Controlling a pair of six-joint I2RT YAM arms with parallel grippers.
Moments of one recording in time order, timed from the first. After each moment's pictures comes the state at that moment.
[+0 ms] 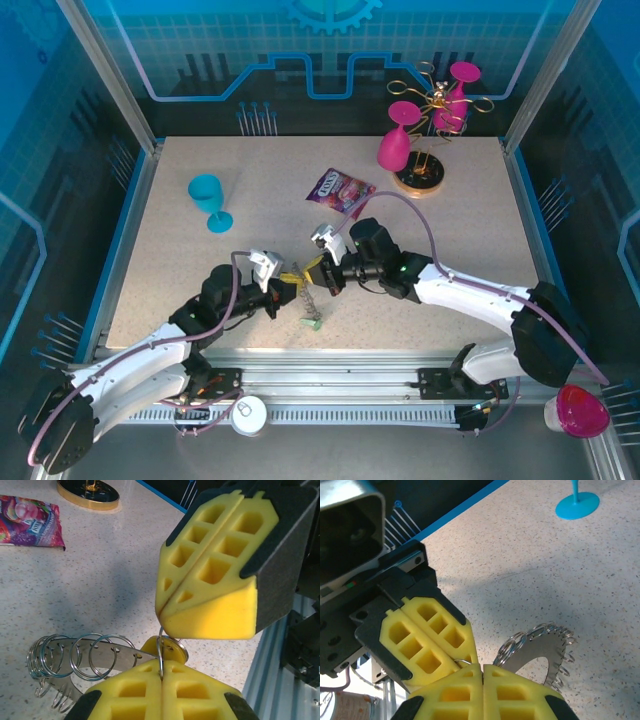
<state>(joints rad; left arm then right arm) -0.64 0.79 0.27 0.21 0.34 -0.26 0.82 1.37 0.83 0.01 -0.45 0.21</state>
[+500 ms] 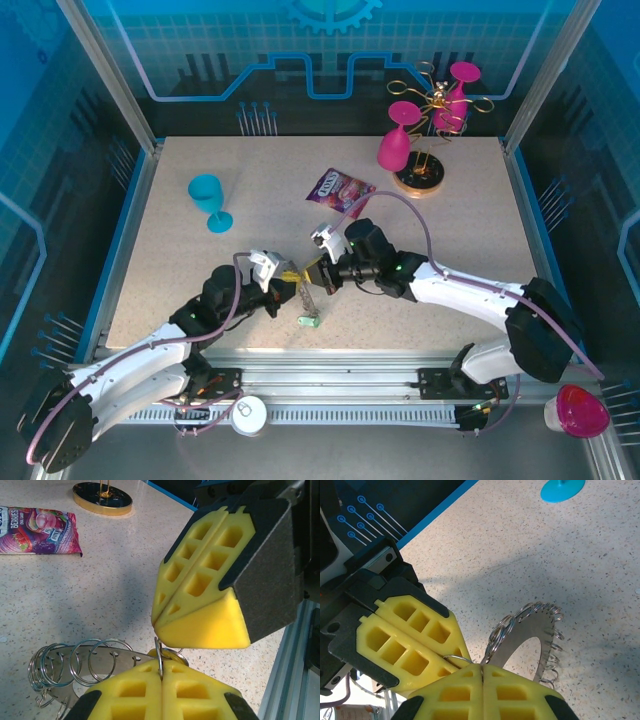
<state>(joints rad) -0.65 0.79 0.27 0.21 0.28 -0.21 0.83 1.40 0.85 -0.01 -0.41 0.29</state>
